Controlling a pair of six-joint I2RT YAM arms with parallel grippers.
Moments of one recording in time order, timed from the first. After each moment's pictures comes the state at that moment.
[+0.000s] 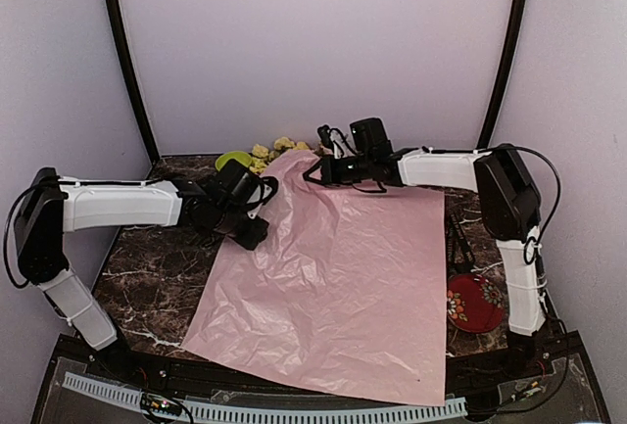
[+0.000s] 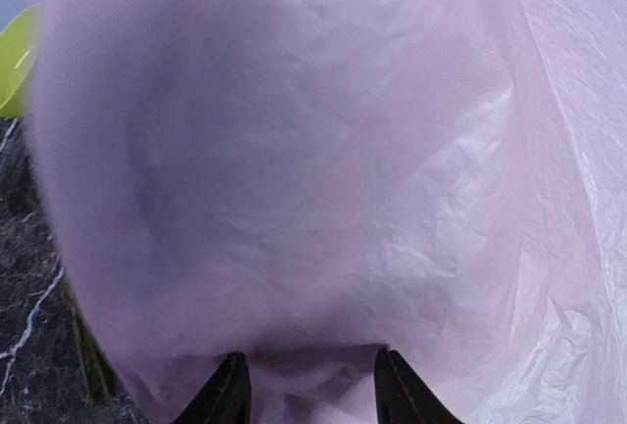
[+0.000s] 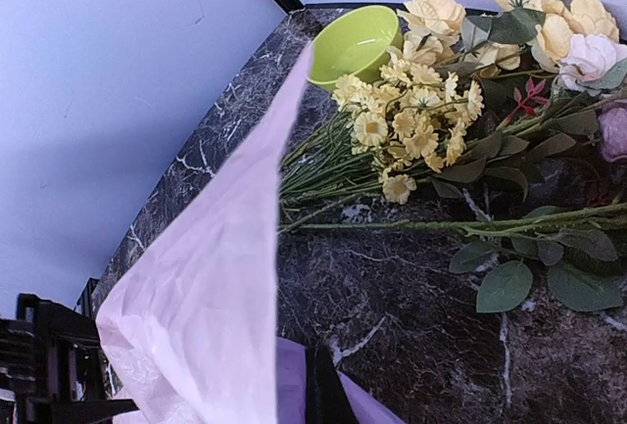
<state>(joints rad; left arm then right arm) -0.76 1.63 1.10 -0.43 -0.20 -0.09 0.63 2.19 1.70 0.00 -0.55 0.42</state>
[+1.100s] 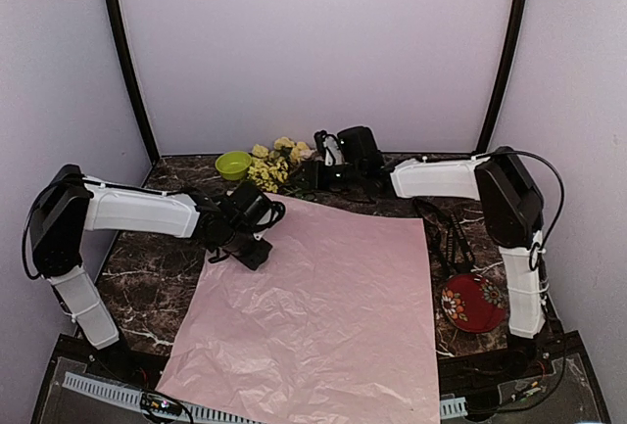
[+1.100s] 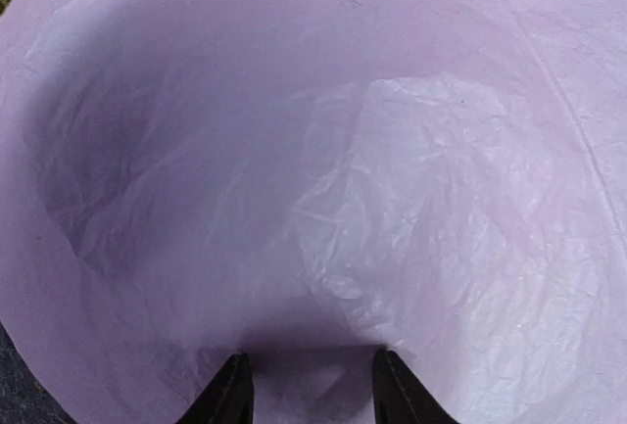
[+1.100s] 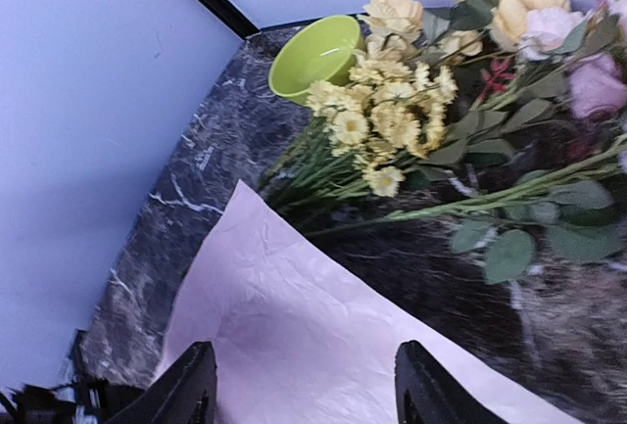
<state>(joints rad) -0.79 1.71 1.06 -0.45 -0.22 -0.11 0.72 2.15 1.62 0.10 -0.31 0.58</state>
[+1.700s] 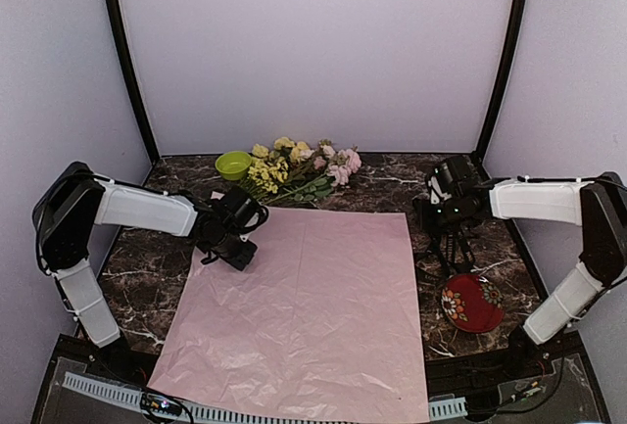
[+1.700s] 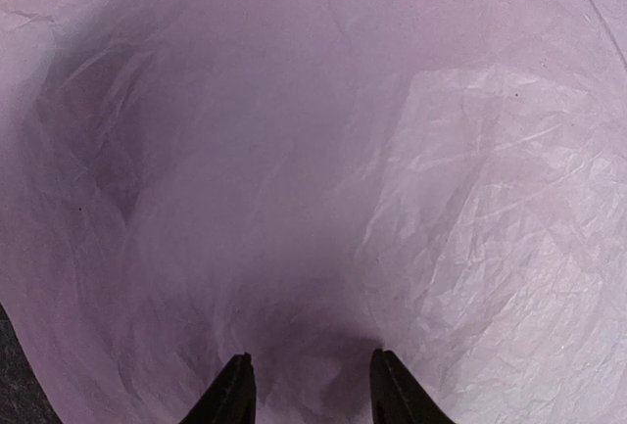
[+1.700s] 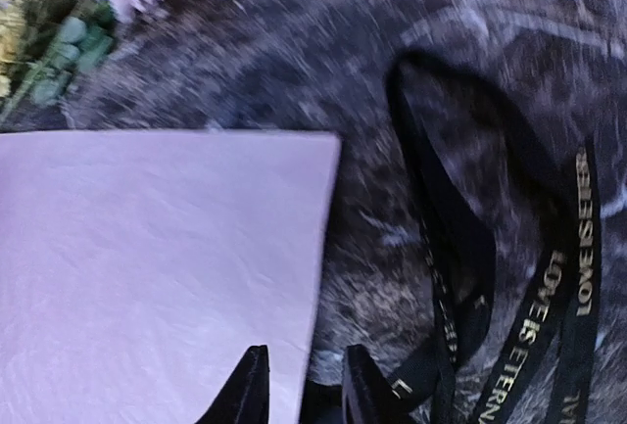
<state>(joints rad) -0.70 1.77 1.00 -0.42 -0.25 -0.12 0.45 1.52 0.96 -0.30 0.01 0.41</state>
